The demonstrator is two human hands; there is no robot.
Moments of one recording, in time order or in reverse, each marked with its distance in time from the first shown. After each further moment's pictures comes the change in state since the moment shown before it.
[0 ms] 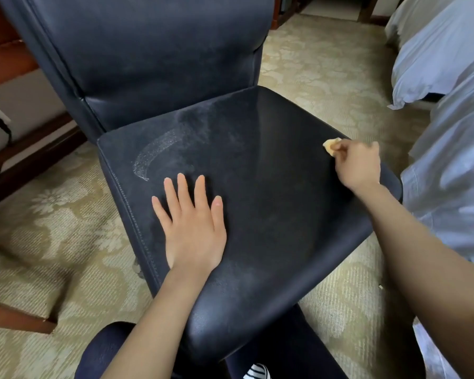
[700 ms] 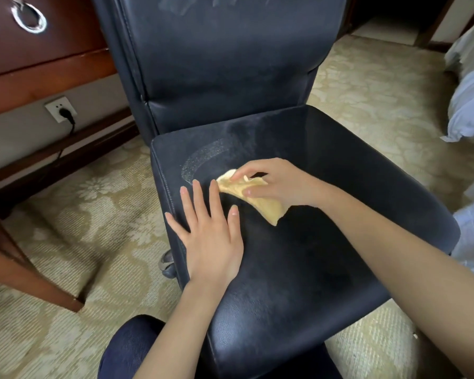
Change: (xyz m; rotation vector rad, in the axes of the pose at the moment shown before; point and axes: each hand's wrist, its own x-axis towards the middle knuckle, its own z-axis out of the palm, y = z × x) left_hand 0.003 -0.024 -0.009 -0.146 0.123 -0.172; right_hand -0.041 -0.188 -0.016 0.585 -0.782 -0.720
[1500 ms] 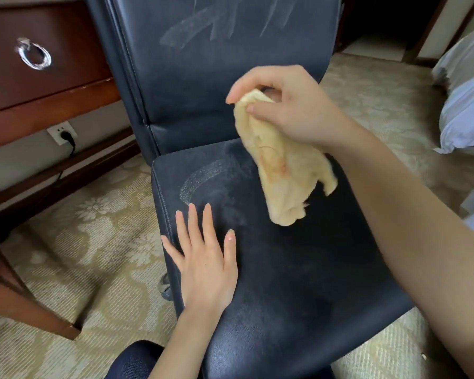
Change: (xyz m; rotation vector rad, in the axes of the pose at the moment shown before) left_hand 0.001 -0.007 0.000 -0.017 0.042 0.018; right_hand 0.008 -0.094 -0.090 -0.062 0.419 -0.335
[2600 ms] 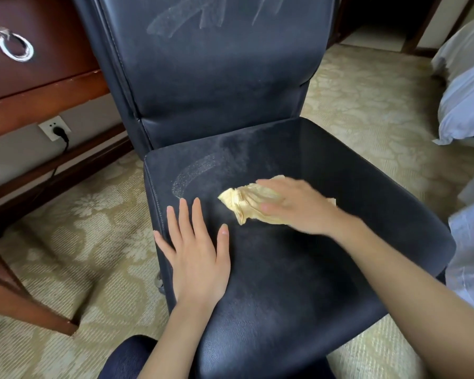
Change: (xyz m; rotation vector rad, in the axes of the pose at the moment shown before) left_hand 0.002 0.001 0.000 -0.018 0.004 -0.012; right_hand -0.108 0.100 0.056 -0.413 -0.358 0.458
